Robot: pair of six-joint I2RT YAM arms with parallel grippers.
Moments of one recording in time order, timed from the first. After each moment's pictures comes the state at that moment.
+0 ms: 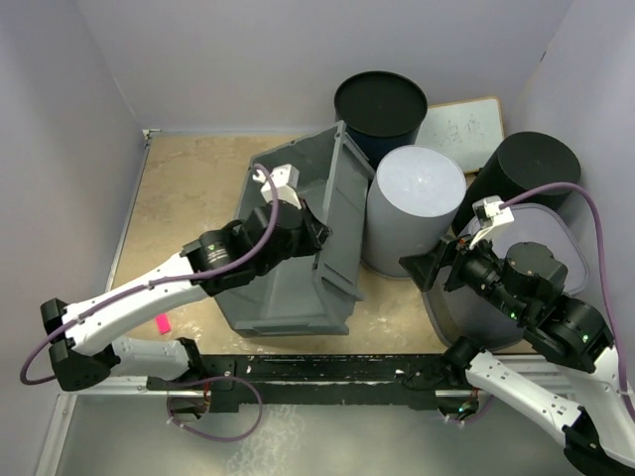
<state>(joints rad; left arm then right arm) -1.08 1.24 1.30 -0.56 -0.45 -0.91 0.71 0.60 1.18 -0.89 0.11 0.46</state>
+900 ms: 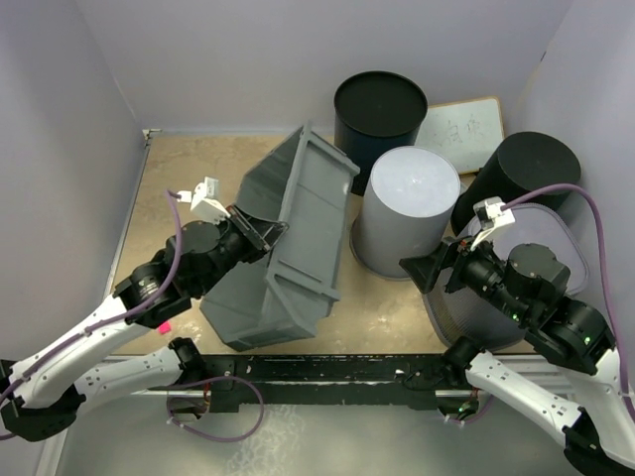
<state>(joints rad) -0.92 0.83 1.03 -0.42 -0.38 -1.06 0.71 0.59 1.18 -0.89 0.09 0.46</state>
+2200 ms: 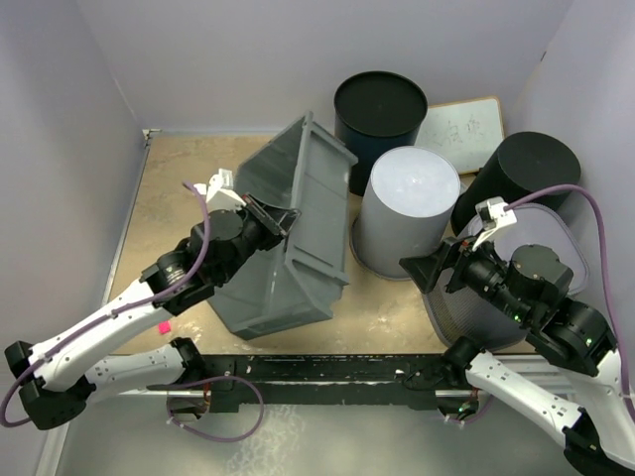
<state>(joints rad) -0.92 0.92 1.03 -0.34 -0.45 -1.10 0.71 0.58 1.18 -0.88 0.08 0.46</state>
